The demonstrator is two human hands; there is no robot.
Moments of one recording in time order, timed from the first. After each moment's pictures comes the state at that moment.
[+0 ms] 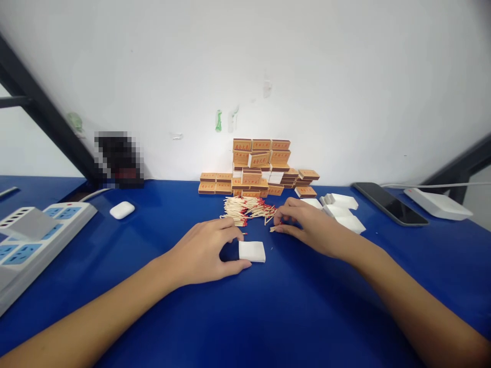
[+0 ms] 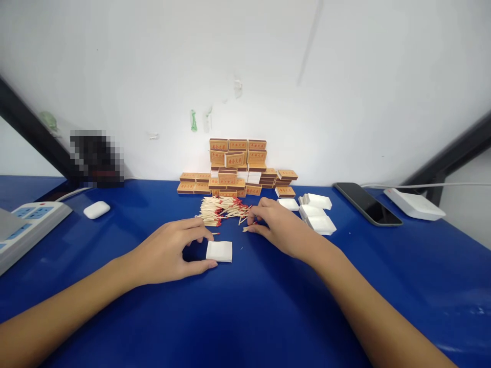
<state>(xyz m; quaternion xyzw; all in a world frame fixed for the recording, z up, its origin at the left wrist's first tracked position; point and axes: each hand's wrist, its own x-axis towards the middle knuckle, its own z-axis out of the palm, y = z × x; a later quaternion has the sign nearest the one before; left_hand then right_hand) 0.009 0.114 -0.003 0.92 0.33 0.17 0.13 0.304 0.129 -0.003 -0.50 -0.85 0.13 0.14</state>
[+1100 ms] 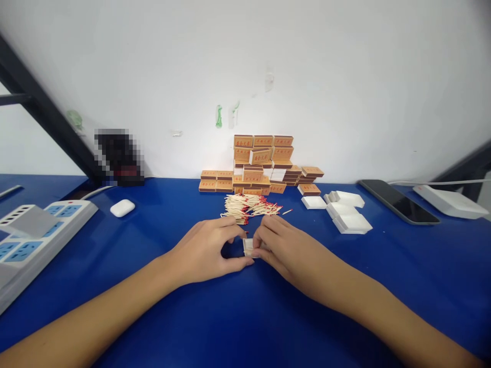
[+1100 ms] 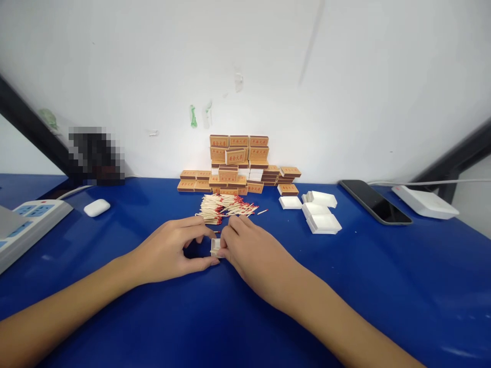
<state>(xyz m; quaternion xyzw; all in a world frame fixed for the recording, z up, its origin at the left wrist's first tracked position) 0.011 0.115 -0.008 0.91 0.34 0.20 0.15 0.243 0.083 0.004 -0.41 -0.90 0.07 0.13</state>
